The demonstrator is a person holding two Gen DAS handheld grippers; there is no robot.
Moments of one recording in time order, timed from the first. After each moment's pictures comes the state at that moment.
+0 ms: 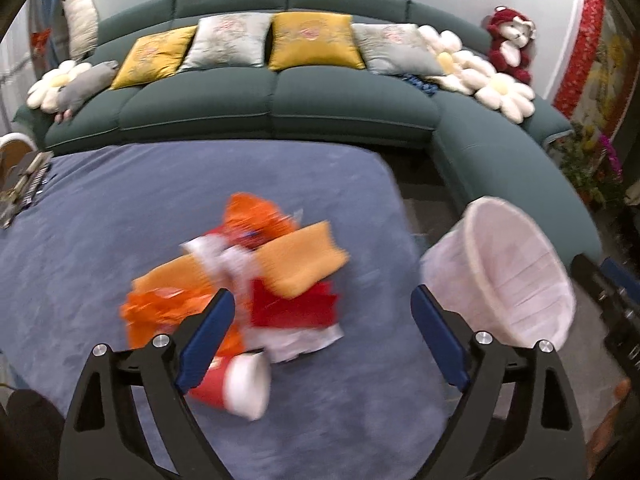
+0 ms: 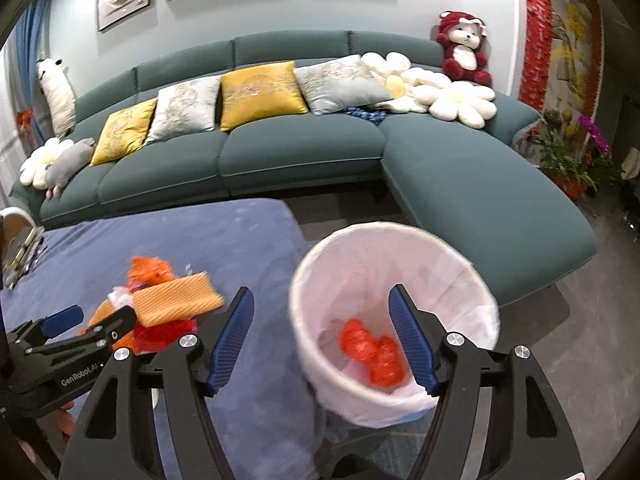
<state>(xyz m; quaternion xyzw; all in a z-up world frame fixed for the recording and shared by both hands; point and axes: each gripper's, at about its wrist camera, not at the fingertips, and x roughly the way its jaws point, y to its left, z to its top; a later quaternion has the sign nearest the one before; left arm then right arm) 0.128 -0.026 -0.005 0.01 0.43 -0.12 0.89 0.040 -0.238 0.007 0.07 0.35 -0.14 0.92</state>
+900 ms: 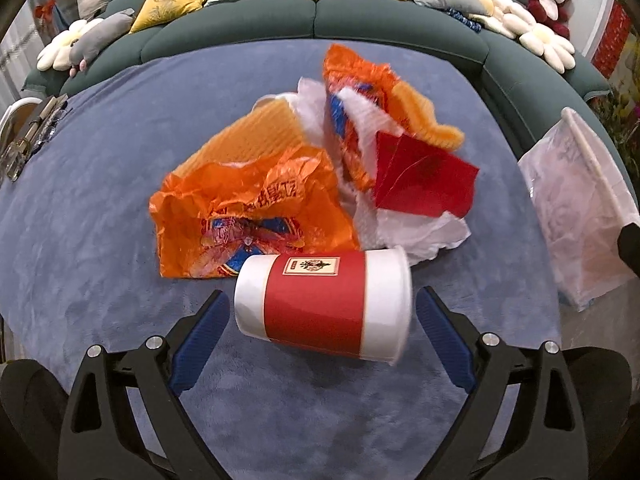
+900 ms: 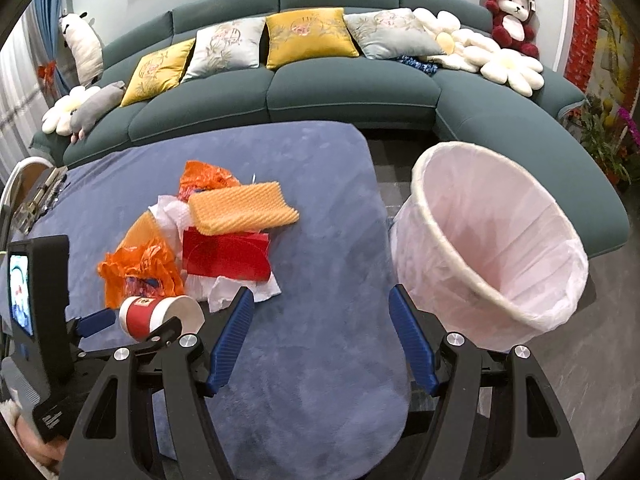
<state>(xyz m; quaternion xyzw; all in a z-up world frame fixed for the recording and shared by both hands) 0.129 0.046 -0.112 0.04 0.52 -0.08 0.85 0.055 -0.147 -0.061 0.06 0.43 -0.08 0.90</state>
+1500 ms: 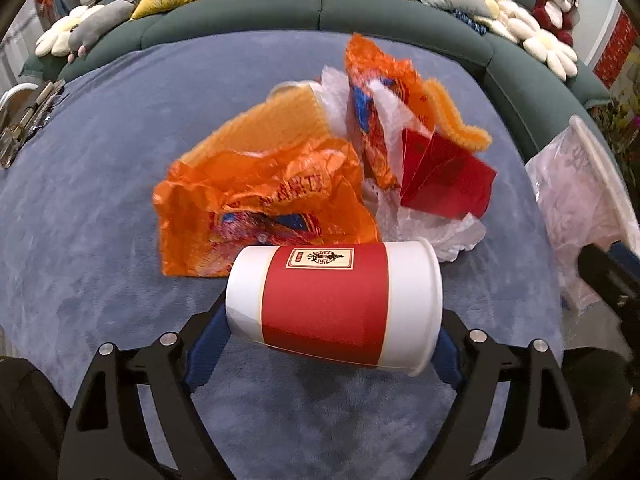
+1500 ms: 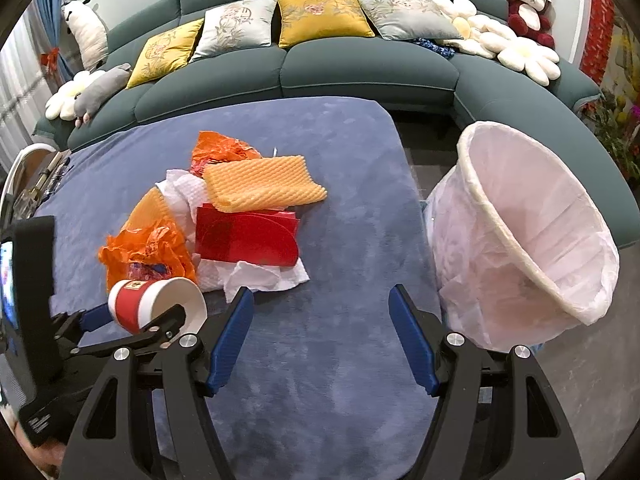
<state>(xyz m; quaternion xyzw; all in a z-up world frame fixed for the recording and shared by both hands) 0.134 0.067 -0.113 0.01 0.53 -0.09 0.84 0.075 -0.122 -0.083 0.06 0.46 -0.07 0.88</state>
